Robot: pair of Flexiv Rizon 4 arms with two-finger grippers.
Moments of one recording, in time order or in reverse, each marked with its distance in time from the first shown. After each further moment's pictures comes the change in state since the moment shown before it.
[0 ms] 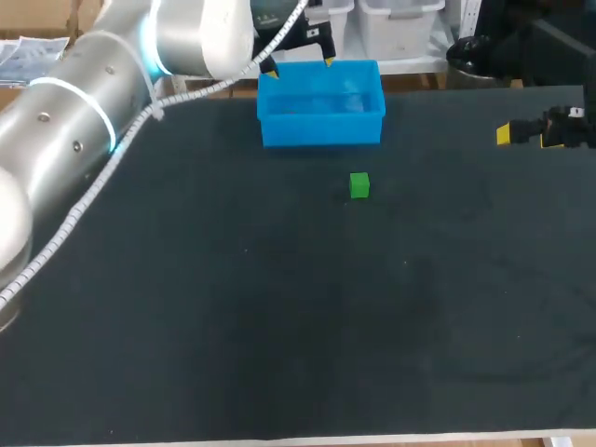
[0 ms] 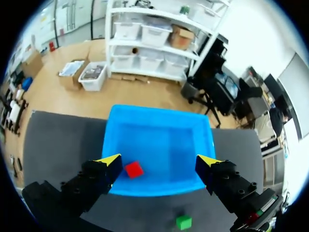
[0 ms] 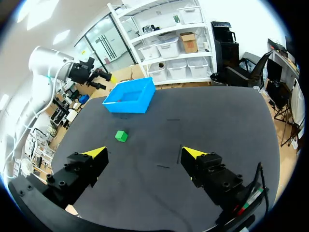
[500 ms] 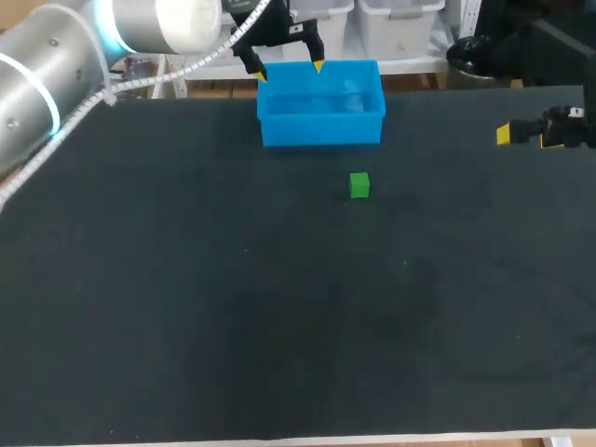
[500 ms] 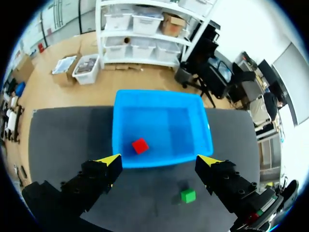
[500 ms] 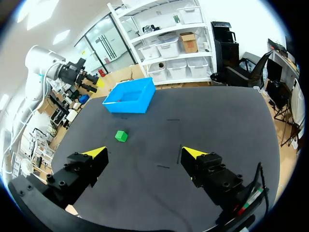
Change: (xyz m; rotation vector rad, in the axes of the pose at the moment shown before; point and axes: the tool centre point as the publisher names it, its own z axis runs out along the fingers) left arm 0.034 0.011 -0.042 0.051 0.121 0.071; right arm 0.000 0.000 0.000 0.000 0.000 0.000
